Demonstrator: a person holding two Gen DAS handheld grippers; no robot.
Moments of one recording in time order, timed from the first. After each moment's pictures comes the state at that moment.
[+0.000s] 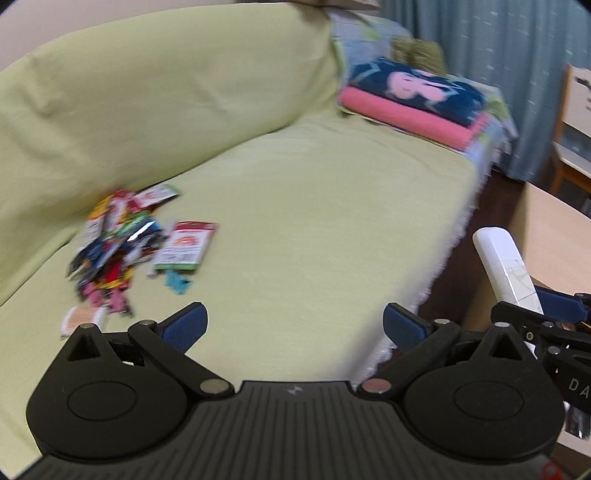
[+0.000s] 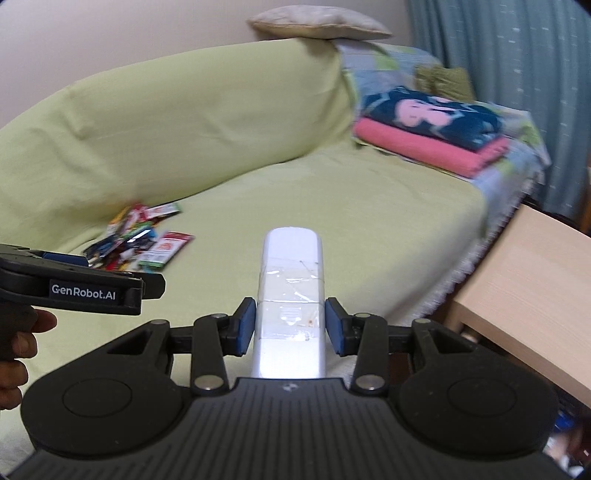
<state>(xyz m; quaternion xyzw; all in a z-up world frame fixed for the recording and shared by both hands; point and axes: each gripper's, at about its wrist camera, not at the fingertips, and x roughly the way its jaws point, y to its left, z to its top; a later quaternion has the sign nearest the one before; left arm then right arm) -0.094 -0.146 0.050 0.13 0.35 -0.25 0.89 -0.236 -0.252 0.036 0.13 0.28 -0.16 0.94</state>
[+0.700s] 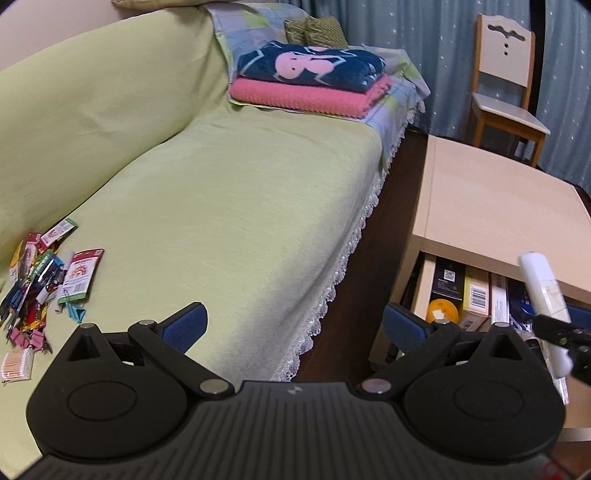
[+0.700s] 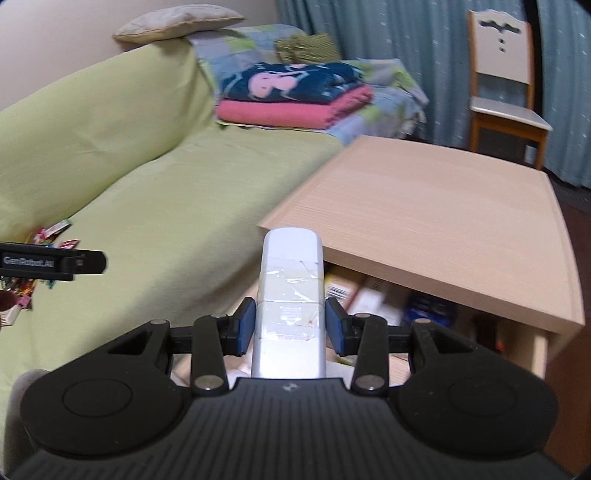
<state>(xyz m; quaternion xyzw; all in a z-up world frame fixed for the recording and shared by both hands) -0.152 -0.253 0.034 0.19 0.35 -0.35 0.85 -0.378 -0.337 -0.005 0.20 0.29 -0.31 0.88</state>
